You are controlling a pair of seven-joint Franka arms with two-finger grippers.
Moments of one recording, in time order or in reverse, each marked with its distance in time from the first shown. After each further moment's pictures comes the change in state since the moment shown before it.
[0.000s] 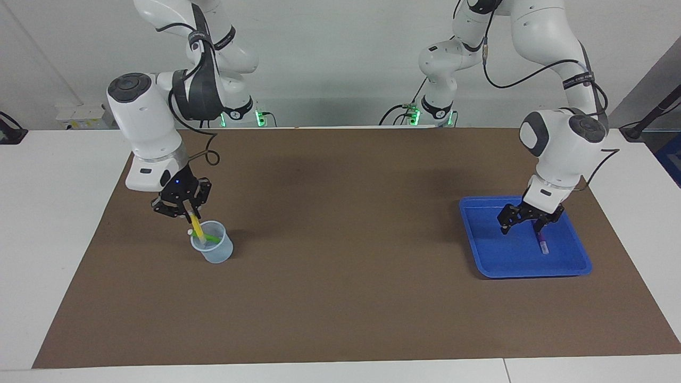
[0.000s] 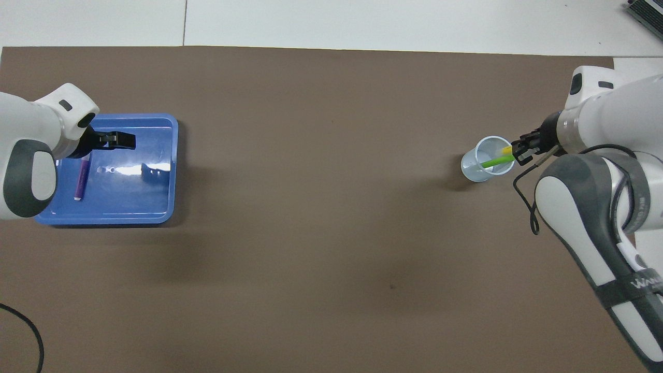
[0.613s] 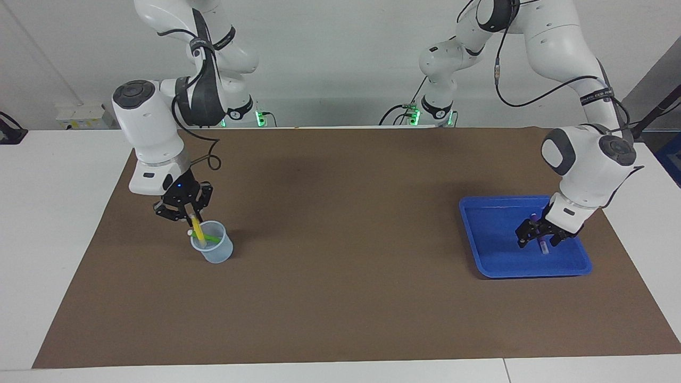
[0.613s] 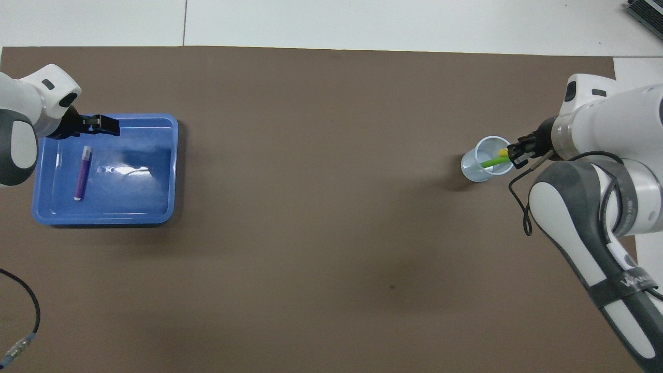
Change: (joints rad) left arm 0.074 0.174 0.000 0.178 0.051 -0.066 0.106; right arm -0.004 -0.003 0.000 -0.037 0.000 0.052 0.000
